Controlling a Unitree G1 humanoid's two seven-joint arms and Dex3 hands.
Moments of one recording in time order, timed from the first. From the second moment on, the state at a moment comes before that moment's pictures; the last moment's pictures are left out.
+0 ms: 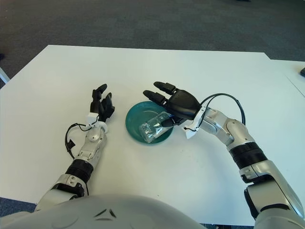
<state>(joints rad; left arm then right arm) -0.20 -0.12 -0.12 0.56 -0.05 -0.14 0.34 -0.34 -0.72 0.35 0.21 -0.85 -0.69 -0.06</state>
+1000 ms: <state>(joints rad) -0.20 -0.12 -0.12 0.56 -0.07 -0.16 0.32 -0.48 -0.66 0.31 0.48 -0.72 -0.71 -0.07</state>
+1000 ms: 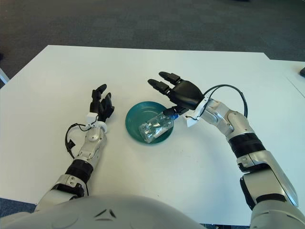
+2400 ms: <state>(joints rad) -0.09 -0.11 0.01 0.52 -0.13 -0.35 0.04 -0.39 -0.03 -0.21 0.84 0.33 -0.56 0.25</state>
